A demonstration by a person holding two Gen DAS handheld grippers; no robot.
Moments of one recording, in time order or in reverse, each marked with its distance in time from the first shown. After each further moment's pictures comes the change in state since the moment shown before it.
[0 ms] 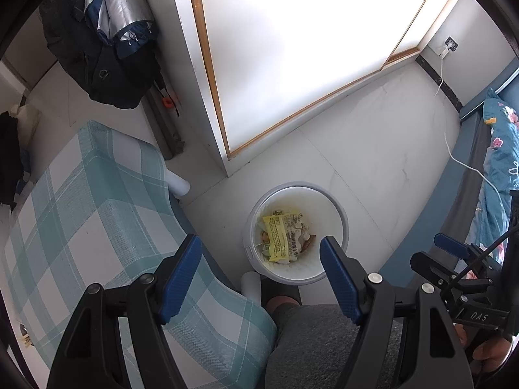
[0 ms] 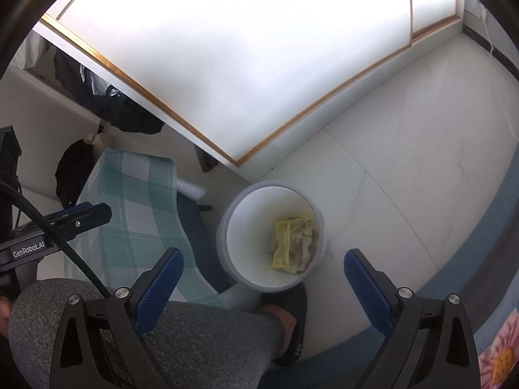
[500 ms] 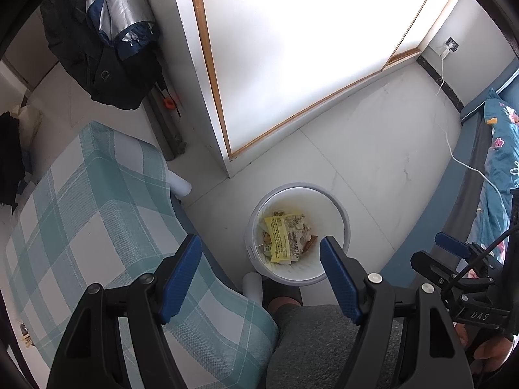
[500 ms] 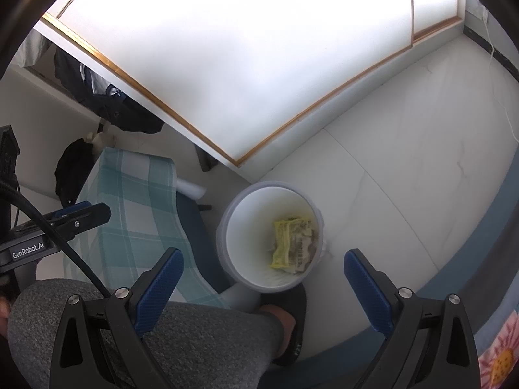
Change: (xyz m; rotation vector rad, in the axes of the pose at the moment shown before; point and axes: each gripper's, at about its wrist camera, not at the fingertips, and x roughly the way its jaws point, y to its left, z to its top) left arm 0.001 0.000 0.000 -0.005 -0.001 0.004; right arm 0.001 0.001 0.000 -0.005 -0.001 -0.003
